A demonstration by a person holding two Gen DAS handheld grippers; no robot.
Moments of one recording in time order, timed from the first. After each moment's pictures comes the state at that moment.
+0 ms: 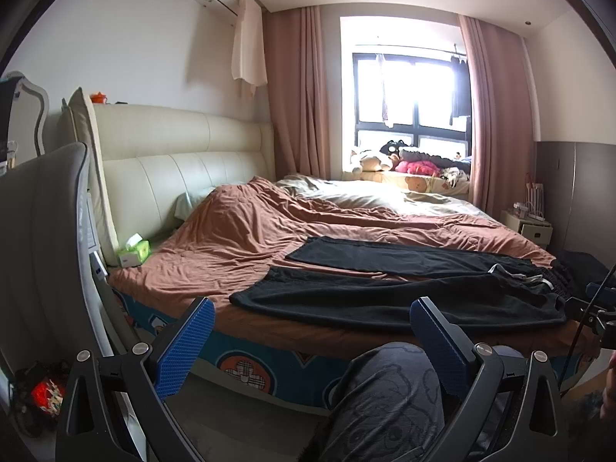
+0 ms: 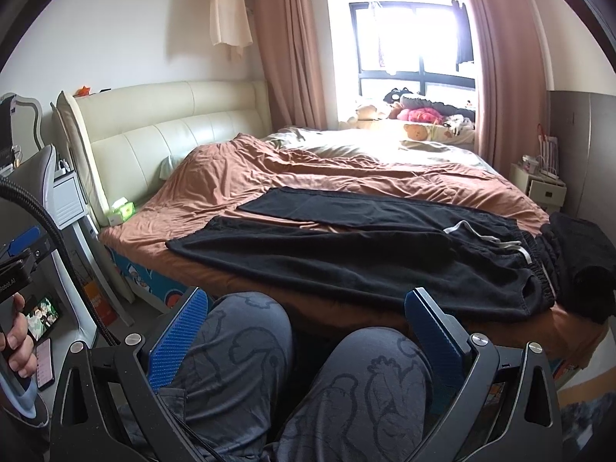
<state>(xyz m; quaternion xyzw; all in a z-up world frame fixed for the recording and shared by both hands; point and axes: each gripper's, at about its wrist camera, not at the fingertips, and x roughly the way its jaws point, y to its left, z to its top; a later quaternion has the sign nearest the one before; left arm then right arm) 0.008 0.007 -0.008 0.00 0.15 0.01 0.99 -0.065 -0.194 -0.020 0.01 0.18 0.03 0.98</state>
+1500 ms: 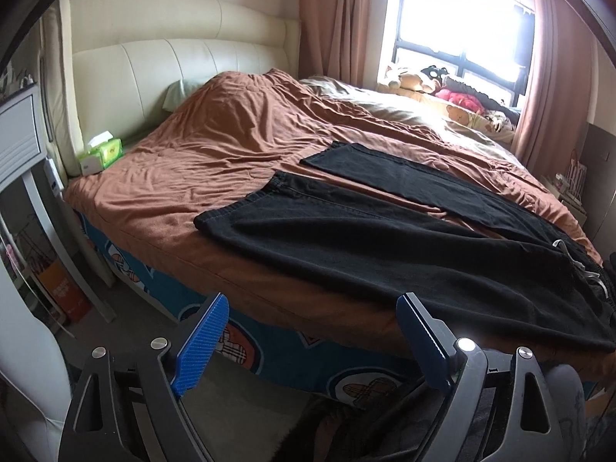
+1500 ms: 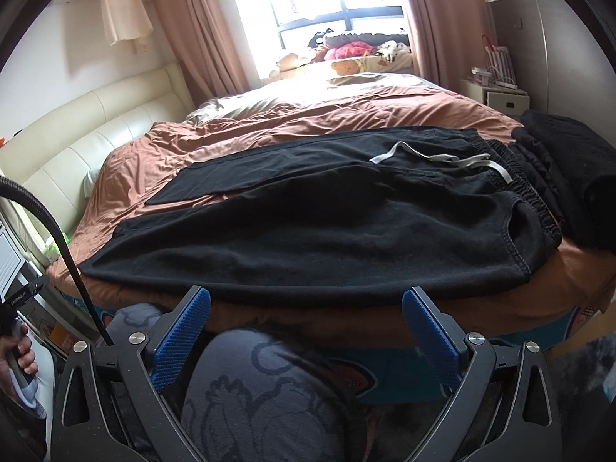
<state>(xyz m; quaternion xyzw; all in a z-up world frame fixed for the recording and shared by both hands) 0.220 0.041 -0.123 -0.07 0.33 0.04 0.94 0.058 -0.314 -0.068 0.14 0.27 -0.06 0.95</state>
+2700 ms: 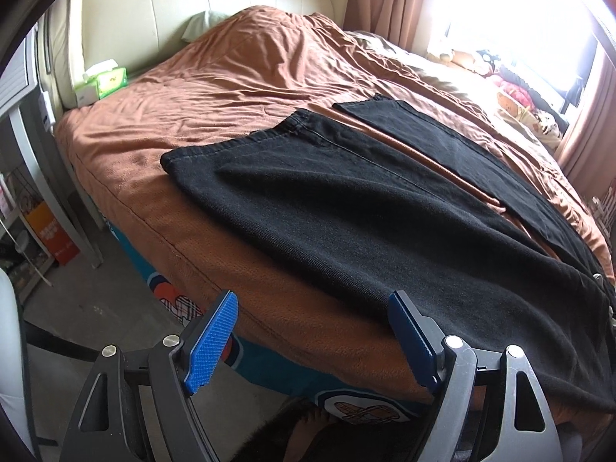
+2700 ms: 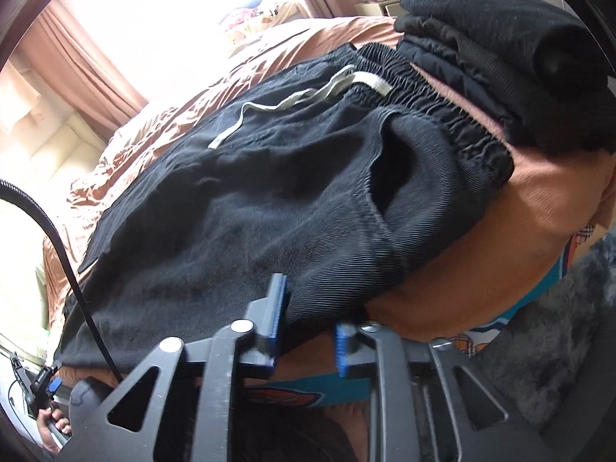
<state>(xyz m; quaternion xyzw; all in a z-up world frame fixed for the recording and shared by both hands) 0.309 0.050 -0.186 -0.14 0.40 0.10 0.90 0.088 -0.430 -0.091 0.30 0.30 -0.13 0.90</state>
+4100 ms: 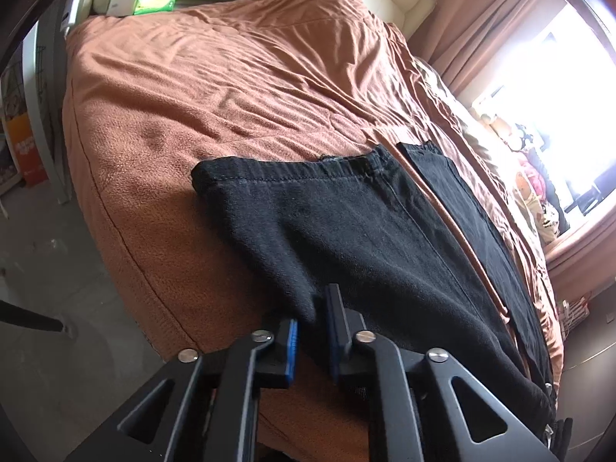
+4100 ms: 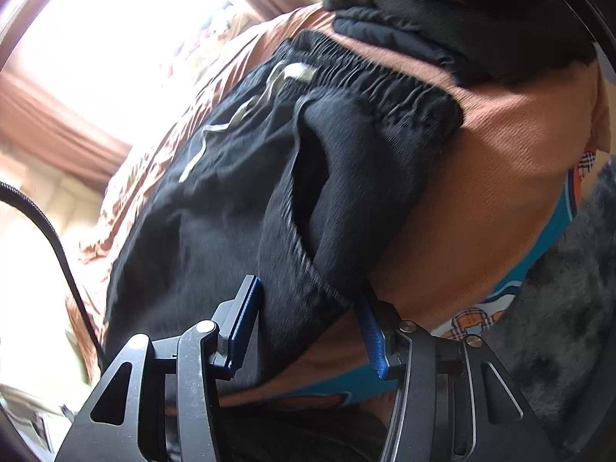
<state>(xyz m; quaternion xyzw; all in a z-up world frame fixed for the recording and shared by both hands) 0.364 0.157 -0.214 -0.34 0.38 0.10 0.85 0.076 -0.481 -0.126 0.43 0.27 -0.16 0.84</state>
